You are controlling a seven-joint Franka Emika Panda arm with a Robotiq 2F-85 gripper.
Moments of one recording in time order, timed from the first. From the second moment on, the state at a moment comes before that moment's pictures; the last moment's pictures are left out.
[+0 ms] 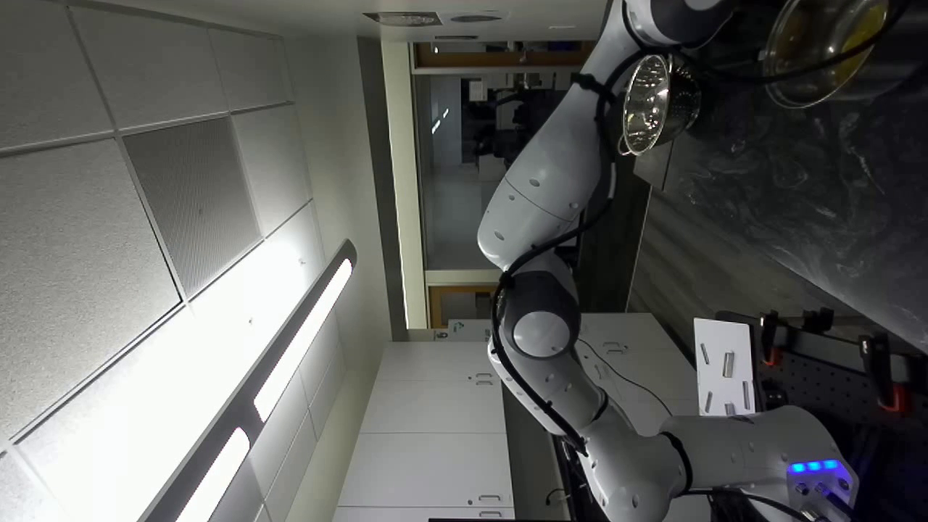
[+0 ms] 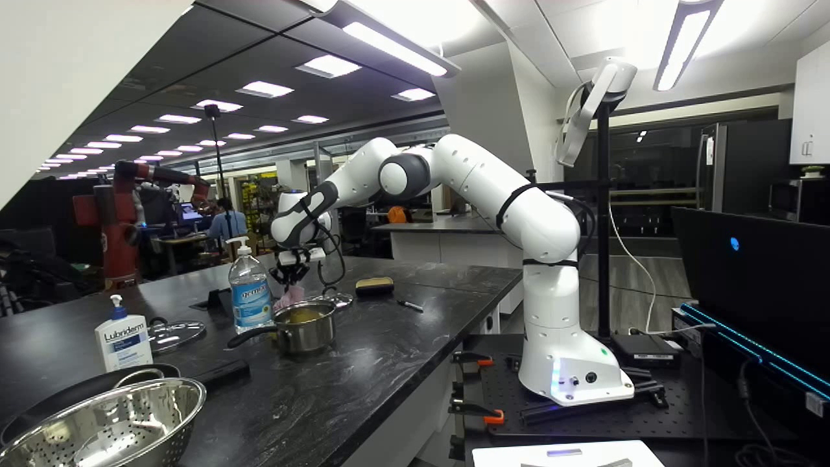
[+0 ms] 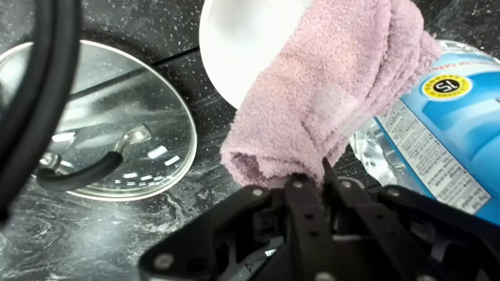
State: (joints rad) arm -0.27 0.87 -0.19 -1.24 0.10 2.44 0.35
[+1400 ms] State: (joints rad) arm -0.11 0.64 -0.24 -1.30 -0.04 2.28 0.40
